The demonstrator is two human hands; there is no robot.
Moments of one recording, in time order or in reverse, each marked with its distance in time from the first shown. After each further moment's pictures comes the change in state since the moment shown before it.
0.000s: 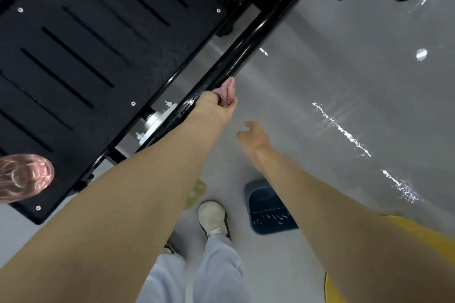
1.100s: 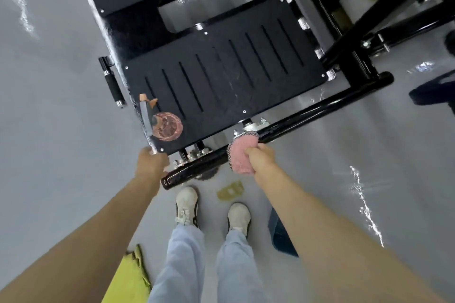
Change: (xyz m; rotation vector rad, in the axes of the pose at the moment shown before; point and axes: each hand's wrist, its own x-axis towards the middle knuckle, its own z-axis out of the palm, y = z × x) left_hand -0.258 0.108 -0.255 0.336 0.738 0.186; right_hand -0.160 -0.084 0.121 0.074 -0.112 -0.029
